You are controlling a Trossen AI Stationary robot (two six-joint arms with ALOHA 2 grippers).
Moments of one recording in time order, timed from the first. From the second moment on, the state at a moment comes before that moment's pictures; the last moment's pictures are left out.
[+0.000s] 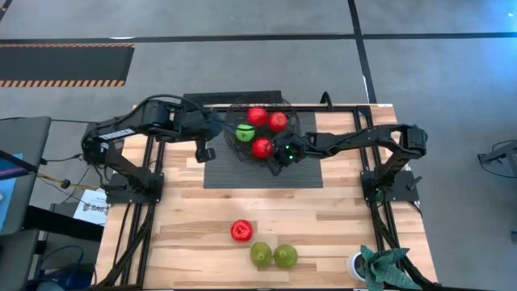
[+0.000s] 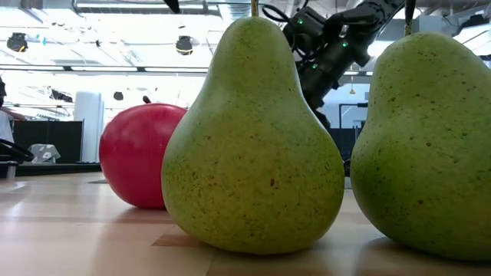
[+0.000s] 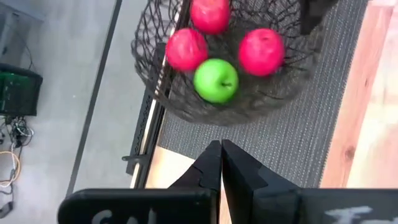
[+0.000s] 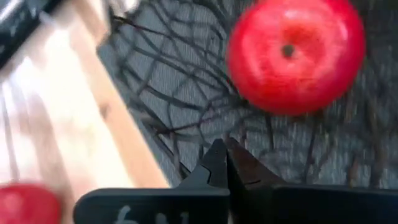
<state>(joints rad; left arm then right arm) 0.05 1.50 1.89 -1.52 -0.48 -0.05 -0.19 1.66 0.99 -0.12 -0.06 0.59</state>
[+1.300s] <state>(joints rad) -0.20 1.42 1.40 -1.27 -0.32 -0.42 0.54 1.22 1.04 -0.69 0.19 1.18</state>
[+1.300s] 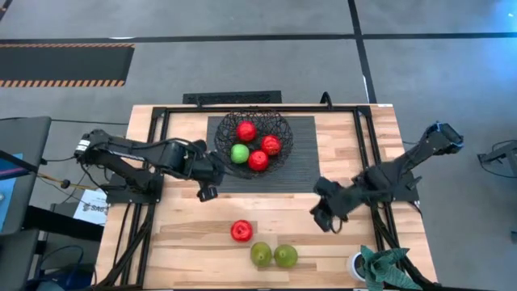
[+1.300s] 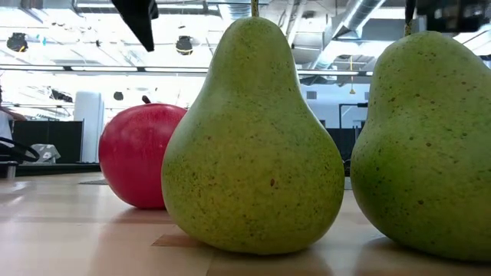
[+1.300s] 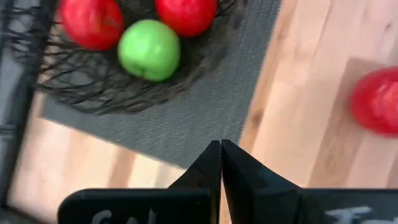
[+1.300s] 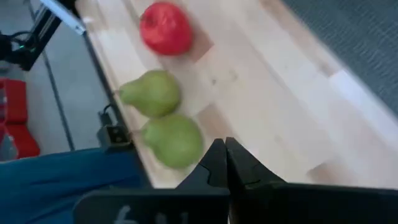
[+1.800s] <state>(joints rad) -0.22 1.42 1.36 -1.12 -0.33 -0.48 0.53 1.35 1.04 -0.54 0.08 1.19</state>
